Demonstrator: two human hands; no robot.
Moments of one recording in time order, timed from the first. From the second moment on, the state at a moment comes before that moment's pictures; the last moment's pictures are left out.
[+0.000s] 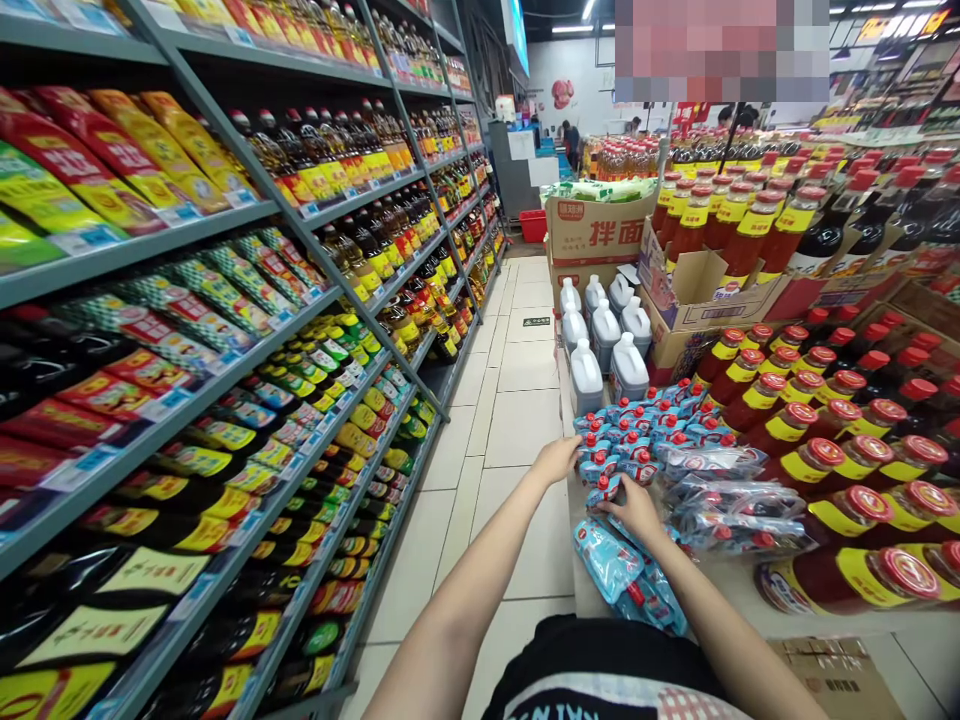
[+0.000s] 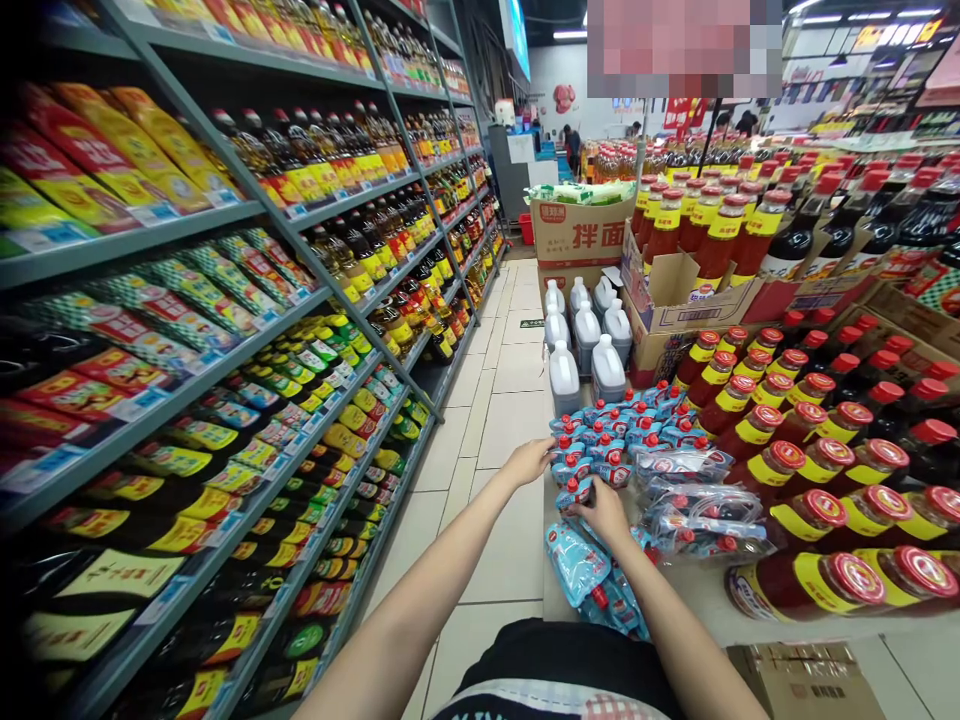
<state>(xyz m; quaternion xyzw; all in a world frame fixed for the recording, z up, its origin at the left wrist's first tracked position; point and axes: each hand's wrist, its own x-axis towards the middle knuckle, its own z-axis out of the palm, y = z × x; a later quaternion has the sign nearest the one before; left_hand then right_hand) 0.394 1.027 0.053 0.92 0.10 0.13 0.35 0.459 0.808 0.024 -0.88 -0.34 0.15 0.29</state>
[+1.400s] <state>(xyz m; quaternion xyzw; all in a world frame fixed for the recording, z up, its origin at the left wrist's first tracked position) 0.318 0.950 0.167 0.66 0.16 0.28 0.68 0.367 0.787 0.108 -0.53 -0.13 0.41 0.73</state>
